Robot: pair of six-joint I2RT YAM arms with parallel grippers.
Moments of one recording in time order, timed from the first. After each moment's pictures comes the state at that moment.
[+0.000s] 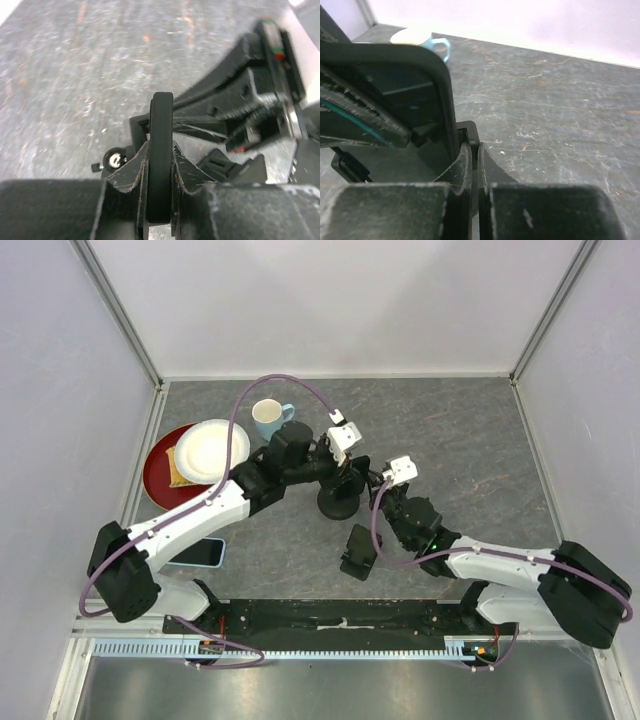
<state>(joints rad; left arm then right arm) -0.77 1.40 1.12 -0.11 0.41 0.18 0.86 1.16 0.40 0.78 0.42 0.05</state>
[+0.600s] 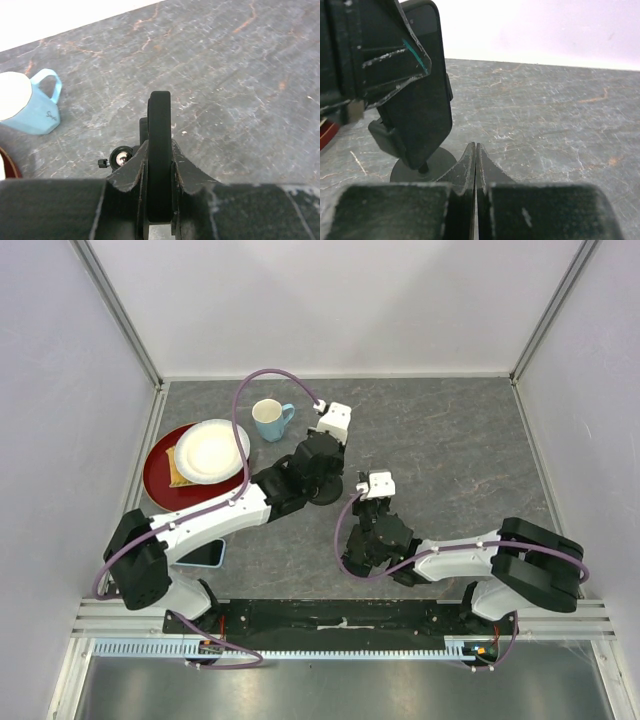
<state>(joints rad) -0.94 1.48 1.14 -0.02 -0.53 -0.15 1.14 1.46 0.49 1.15 1.05 -0.14</state>
